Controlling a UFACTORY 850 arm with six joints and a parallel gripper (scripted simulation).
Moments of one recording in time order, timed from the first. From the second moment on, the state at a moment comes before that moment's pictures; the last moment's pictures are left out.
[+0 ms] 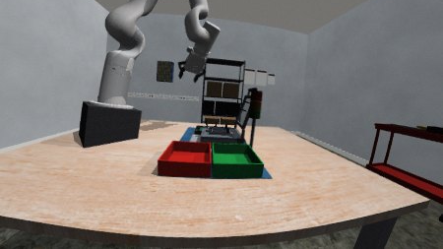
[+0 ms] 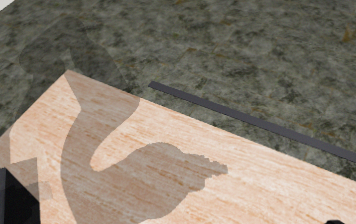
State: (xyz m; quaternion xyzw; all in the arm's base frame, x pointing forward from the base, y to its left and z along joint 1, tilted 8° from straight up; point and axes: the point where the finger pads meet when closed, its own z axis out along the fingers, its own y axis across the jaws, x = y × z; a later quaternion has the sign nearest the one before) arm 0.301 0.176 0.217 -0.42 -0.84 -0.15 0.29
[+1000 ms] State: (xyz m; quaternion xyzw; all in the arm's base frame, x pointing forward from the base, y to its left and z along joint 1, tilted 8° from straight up) arm 0.367 0.162 0.221 -0.59 -0.80 -0.05 0.12
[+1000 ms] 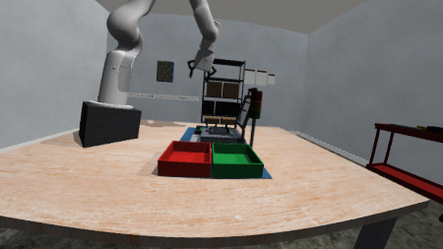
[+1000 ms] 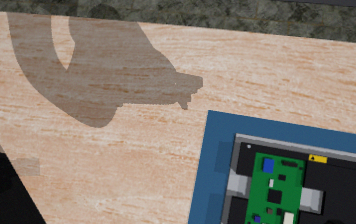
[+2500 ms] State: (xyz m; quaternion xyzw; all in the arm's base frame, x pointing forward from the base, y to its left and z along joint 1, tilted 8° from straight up) arm 0.421 0.175 0.246 -0.68 -0.73 -0.07 0.01
